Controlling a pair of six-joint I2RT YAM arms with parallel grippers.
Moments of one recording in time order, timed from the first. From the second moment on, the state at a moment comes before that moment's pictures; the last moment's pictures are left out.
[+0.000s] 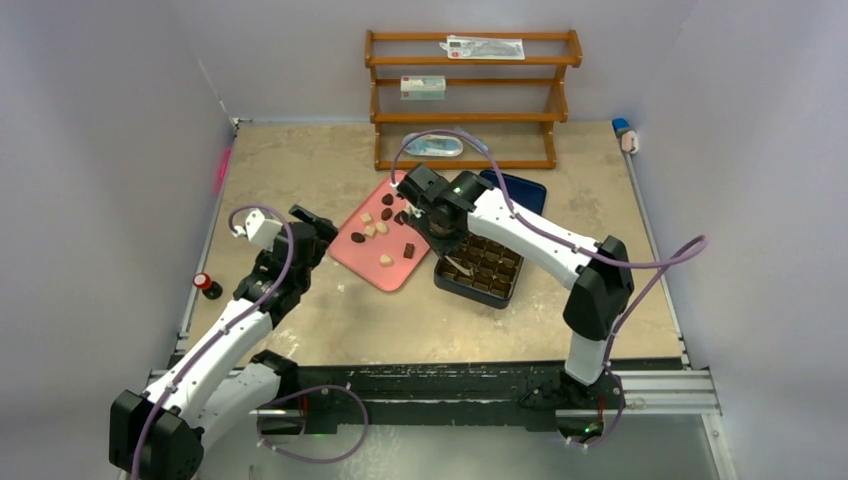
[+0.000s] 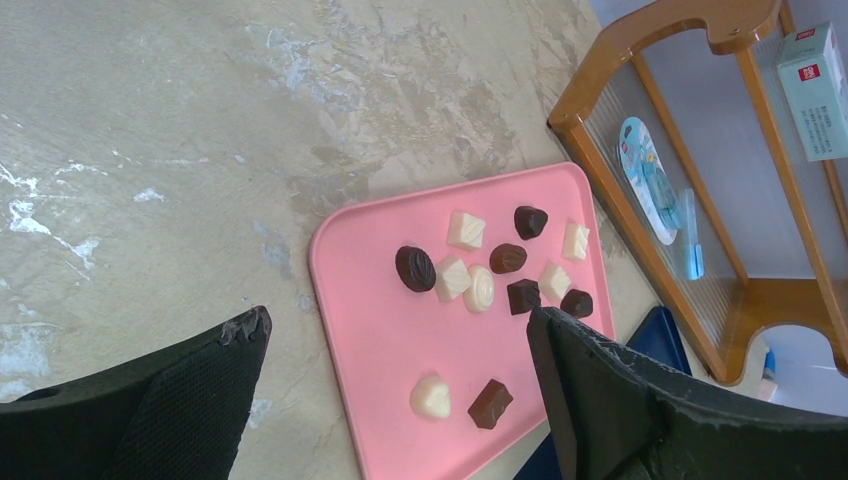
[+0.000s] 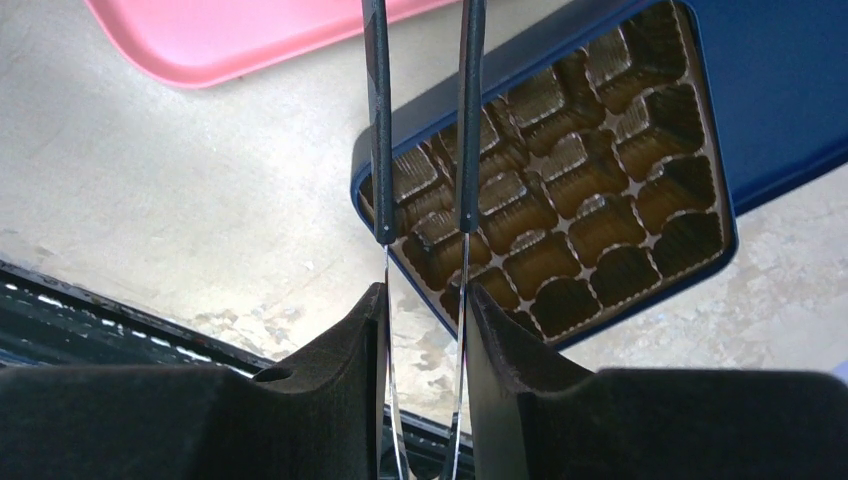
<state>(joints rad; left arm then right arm) -0.39 0.87 0.59 -0.30 -0.57 -1.12 0.87 1.84 1.74 -1.15 0.20 0.14</state>
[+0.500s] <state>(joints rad) -0.39 0.87 0.59 -0.30 -0.56 -1.12 0.86 1.68 1.63 -1.15 0.27 0.18</state>
